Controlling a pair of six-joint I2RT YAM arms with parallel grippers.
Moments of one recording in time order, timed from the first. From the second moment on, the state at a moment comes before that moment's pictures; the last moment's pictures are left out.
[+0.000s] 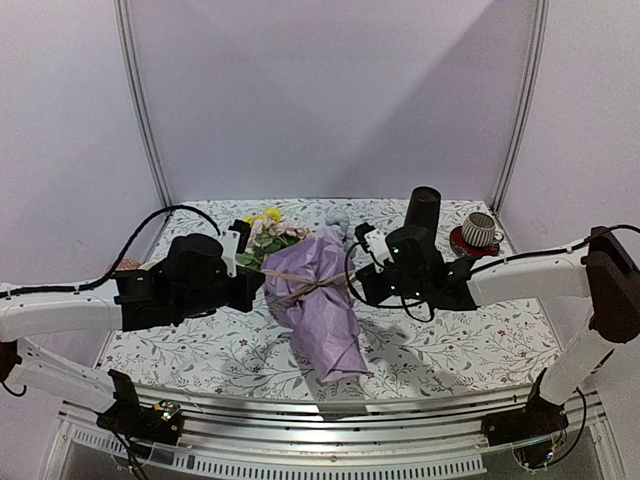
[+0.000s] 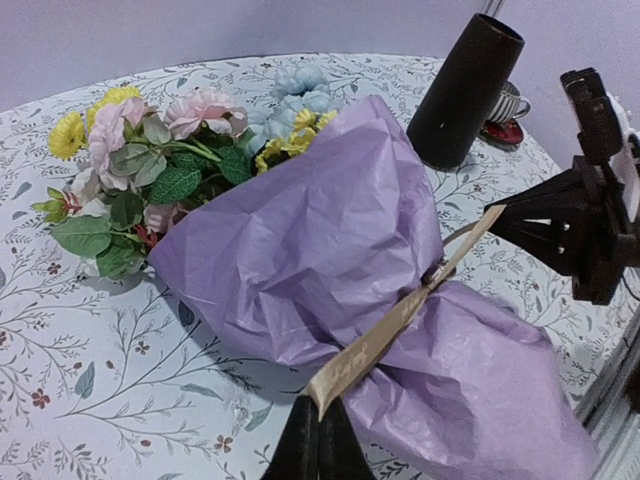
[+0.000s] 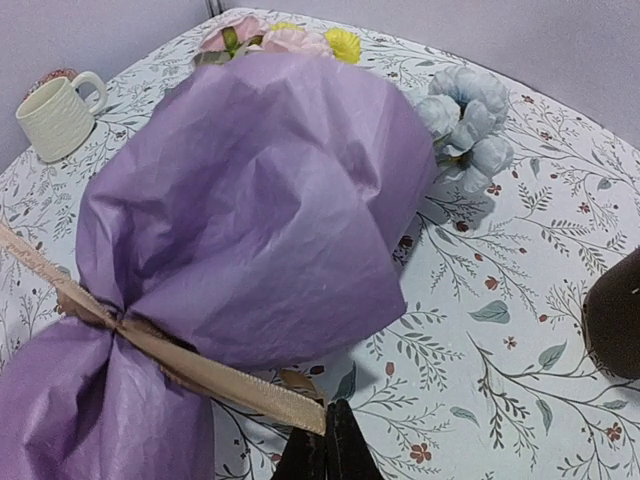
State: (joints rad) left arm -0.95 1.16 0.74 -0.10 -0.32 -0.44; right arm 0.89 1.63 0.95 0.12 0.17 0.18
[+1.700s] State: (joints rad) left arm -0.94 0.93 0.70 -0.25 -0.47 -0.47; right arm 0.89 1.49 0.96 0.02 0.25 0.23
